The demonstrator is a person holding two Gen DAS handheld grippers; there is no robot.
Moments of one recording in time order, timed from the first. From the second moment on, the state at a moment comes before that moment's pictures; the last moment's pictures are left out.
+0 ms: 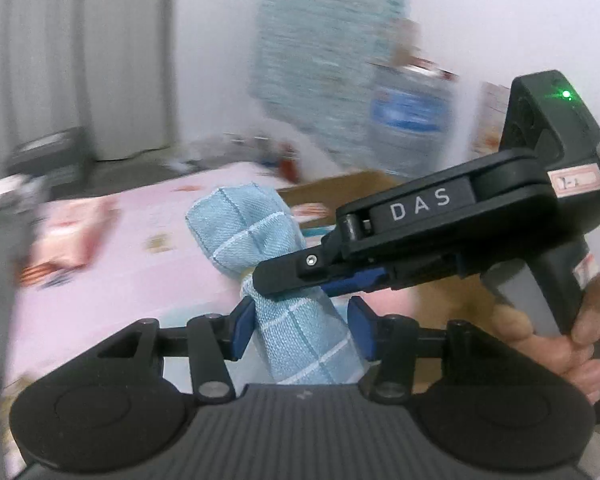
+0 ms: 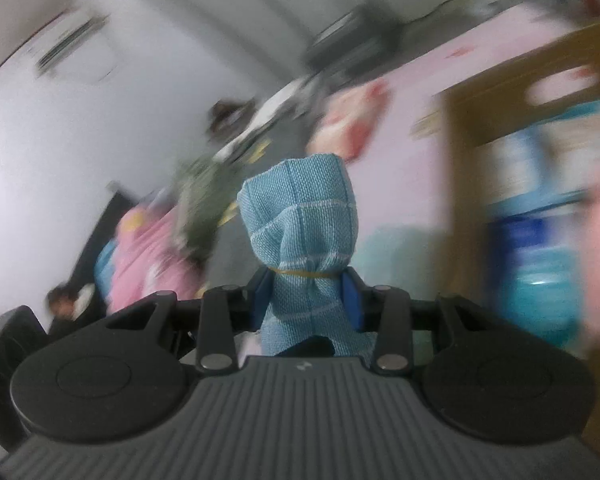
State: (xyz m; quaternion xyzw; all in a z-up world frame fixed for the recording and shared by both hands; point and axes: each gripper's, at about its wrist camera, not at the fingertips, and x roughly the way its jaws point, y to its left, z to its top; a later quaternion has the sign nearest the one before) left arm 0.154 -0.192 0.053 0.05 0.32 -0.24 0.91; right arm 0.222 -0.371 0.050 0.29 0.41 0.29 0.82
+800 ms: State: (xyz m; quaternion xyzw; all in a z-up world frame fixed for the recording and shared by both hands) left arm 0.244 -0.342 -0.011 0.09 0.43 -0.34 0.83; right arm 0.241 -0.572 -0.003 0.25 0.43 0.04 0.87
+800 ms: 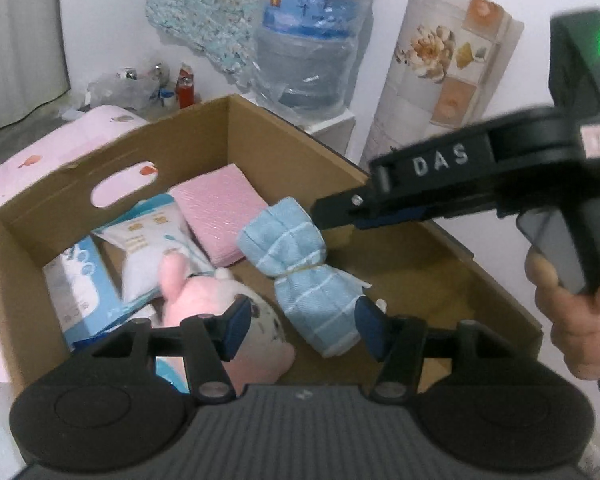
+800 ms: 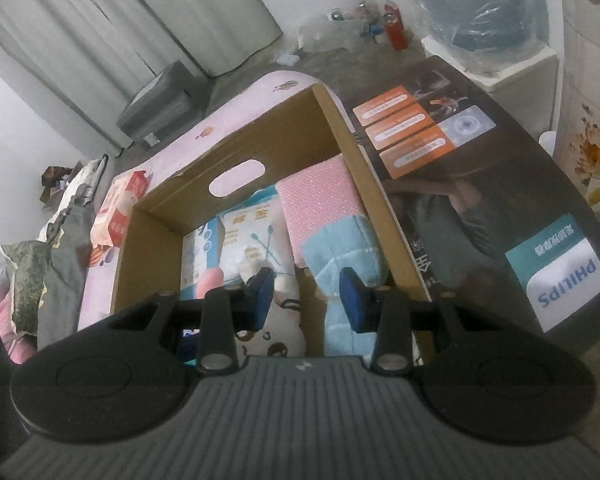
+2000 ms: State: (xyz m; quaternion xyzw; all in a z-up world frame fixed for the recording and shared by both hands) left arm 0.130 0.010 0.009 -0.07 0.30 0.01 0.95; right arm 0.252 -0.276 0.060 0.25 0.48 0.35 0.77
